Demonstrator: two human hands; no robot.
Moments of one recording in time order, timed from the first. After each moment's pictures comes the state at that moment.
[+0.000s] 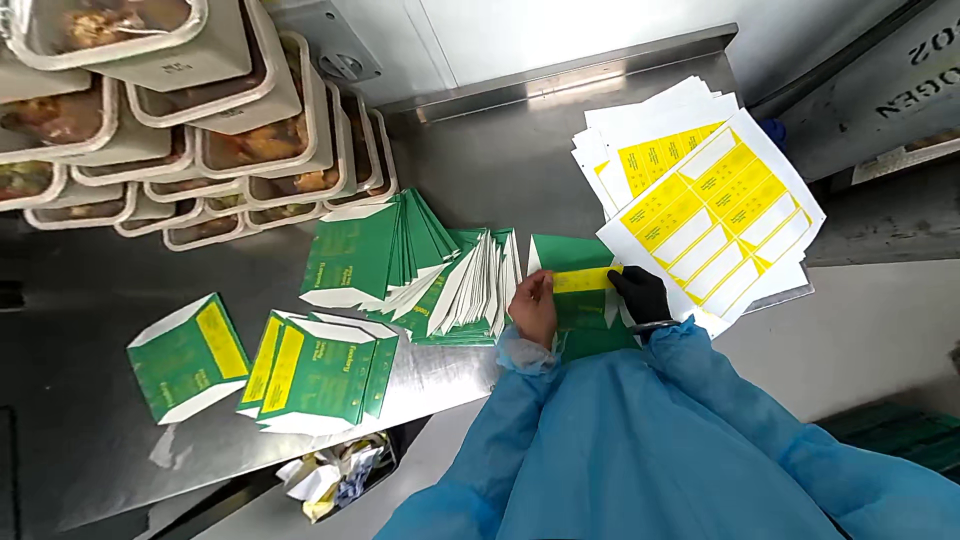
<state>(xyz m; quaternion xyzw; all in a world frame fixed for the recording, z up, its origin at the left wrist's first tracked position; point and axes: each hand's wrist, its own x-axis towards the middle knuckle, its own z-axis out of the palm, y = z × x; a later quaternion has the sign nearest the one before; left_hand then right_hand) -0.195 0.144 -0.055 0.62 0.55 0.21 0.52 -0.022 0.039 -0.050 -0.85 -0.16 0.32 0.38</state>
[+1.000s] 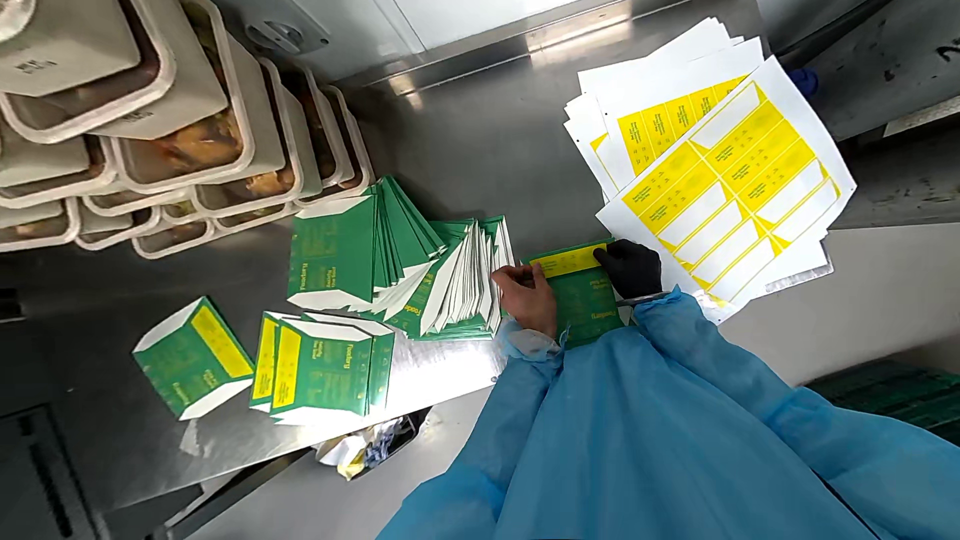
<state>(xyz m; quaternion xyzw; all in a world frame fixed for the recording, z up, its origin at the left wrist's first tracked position) -0.166 0.146 -0.069 0.57 0.69 0.25 0.38 -0.004 0.073 -0.063 -0.89 -0.24 0.31 0.22</state>
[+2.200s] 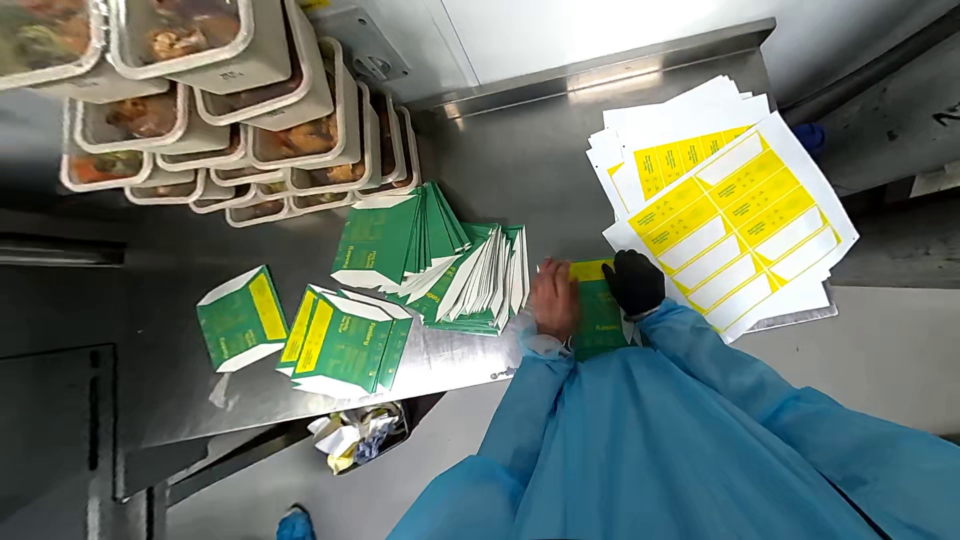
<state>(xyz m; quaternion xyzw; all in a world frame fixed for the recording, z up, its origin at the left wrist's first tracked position) -0.173 0.119 -0.094 0.87 0.43 0.19 0.16 -0.001 0.067 -0.062 -0.85 -0.50 0.13 0.12</state>
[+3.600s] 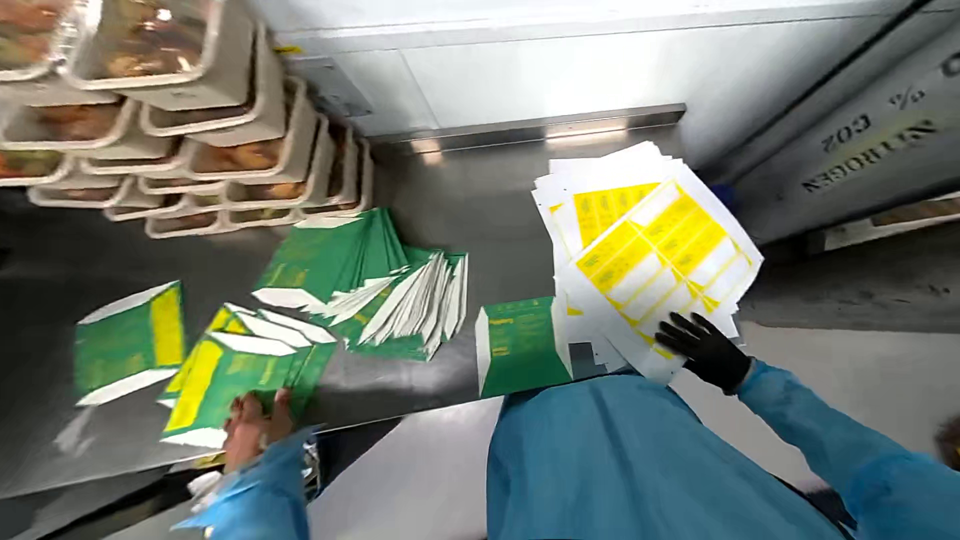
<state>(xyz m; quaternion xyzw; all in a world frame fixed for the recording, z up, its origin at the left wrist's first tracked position) -0.499 0.172 -0.055 0.59 0.80 0.03 0.11 0.221 -0.169 -0.072 -0.64 -0.75 0.13 0.07</state>
